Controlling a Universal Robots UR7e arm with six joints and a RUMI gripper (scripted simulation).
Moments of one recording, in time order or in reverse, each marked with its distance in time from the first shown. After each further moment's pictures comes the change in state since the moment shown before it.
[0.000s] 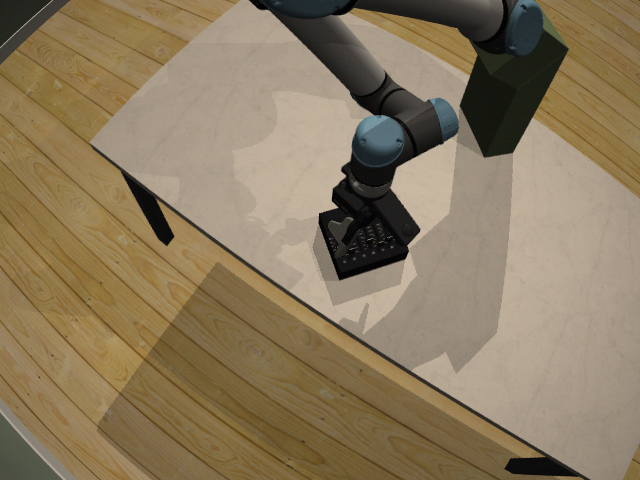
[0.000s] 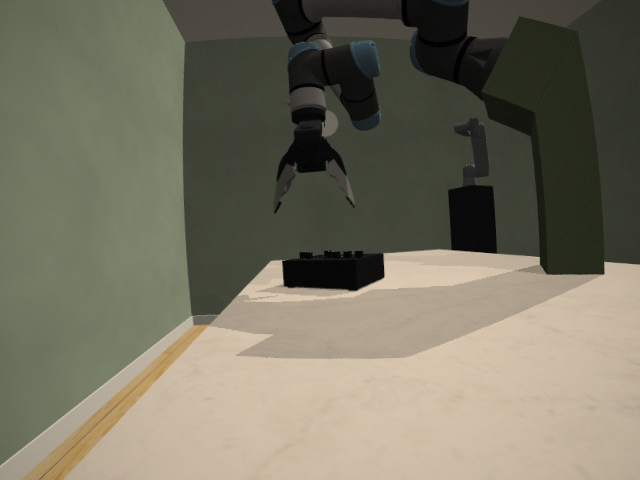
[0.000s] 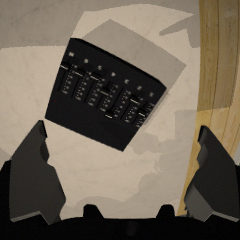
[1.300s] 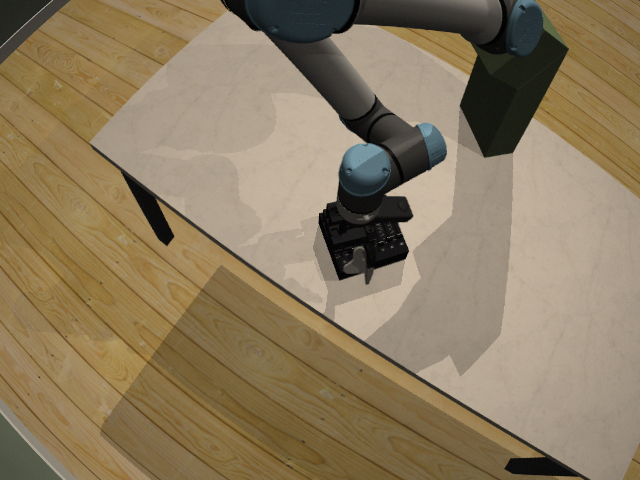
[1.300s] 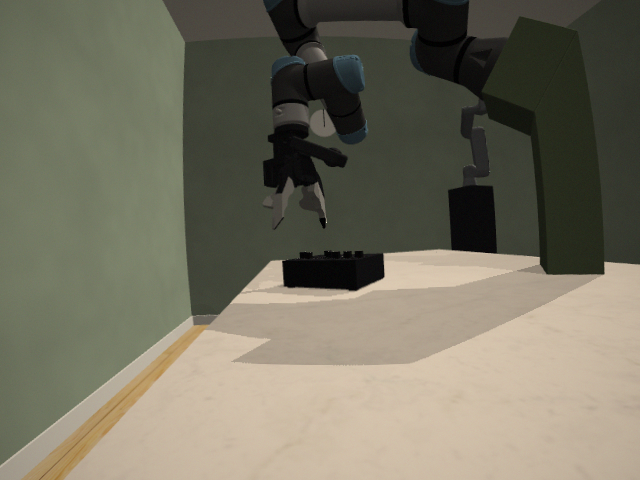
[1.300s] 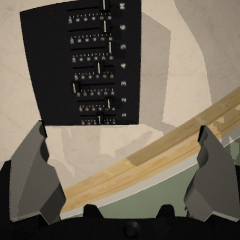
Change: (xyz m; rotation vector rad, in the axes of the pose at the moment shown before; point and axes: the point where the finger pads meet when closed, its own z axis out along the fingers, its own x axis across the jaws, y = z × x) arm 0.023 -0.004 0.035 0.005 0.009 -1.065
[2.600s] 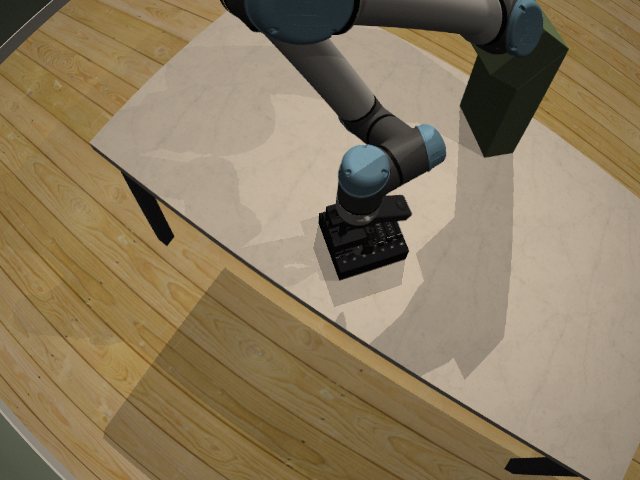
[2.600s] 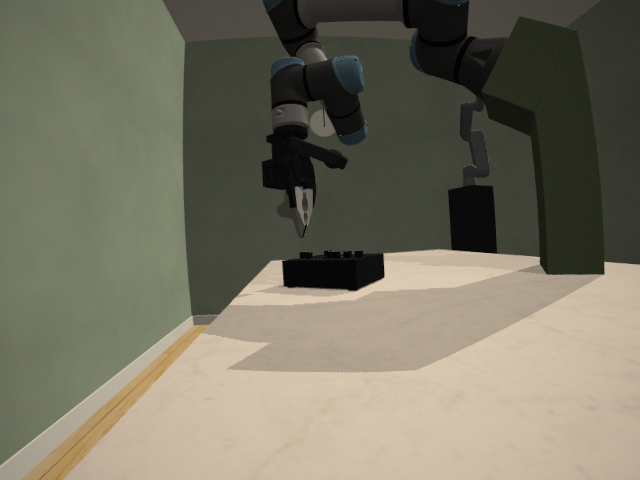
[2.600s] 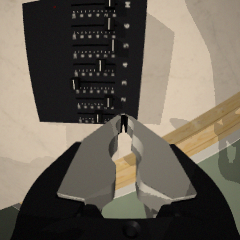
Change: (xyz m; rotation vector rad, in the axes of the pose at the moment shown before) arm 0.001 0.001 0.002 0.000 0.002 -0.059
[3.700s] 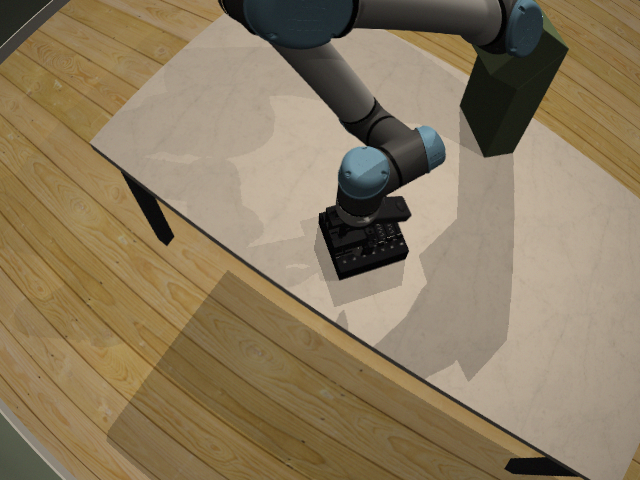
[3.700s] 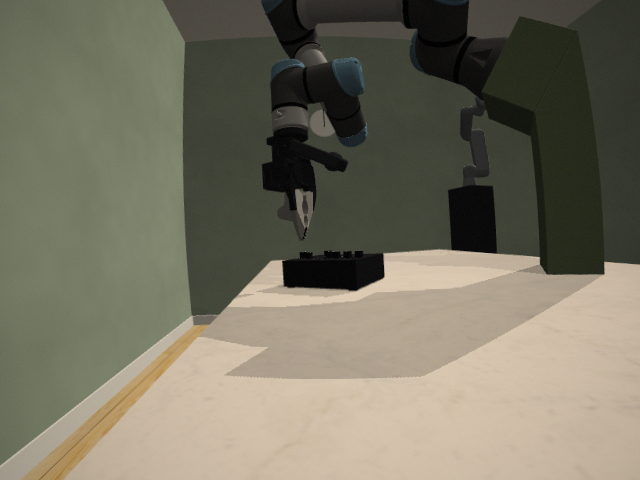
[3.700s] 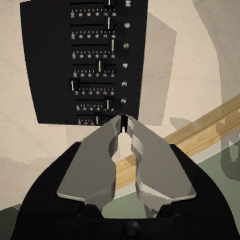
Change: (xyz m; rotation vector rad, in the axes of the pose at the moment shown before) arm 0.000 0.000 0.005 0.000 0.000 0.000
